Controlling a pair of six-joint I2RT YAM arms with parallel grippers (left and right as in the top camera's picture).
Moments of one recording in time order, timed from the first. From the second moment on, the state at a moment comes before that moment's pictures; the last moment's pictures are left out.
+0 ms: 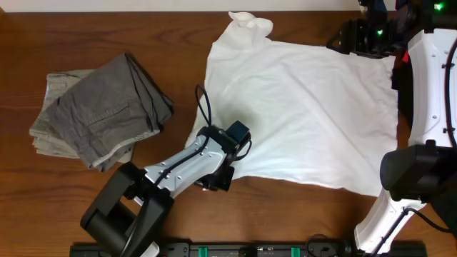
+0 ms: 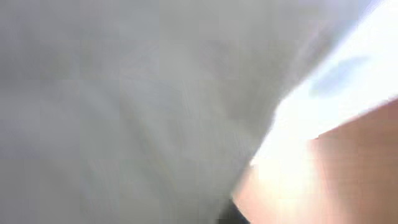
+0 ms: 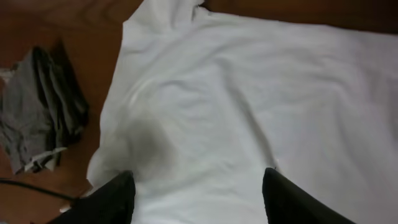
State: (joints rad) left arm -0.72 1.74 1.02 -1.10 0.01 -0.40; right arm -0.08 2.02 2.19 -1.34 -0.50 0.00
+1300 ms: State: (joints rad) left arm -0.57 1.74 1.22 -1.16 -0.01 -0.34; right arm -0.13 2.02 1.67 -1.28 -0.19 0.10
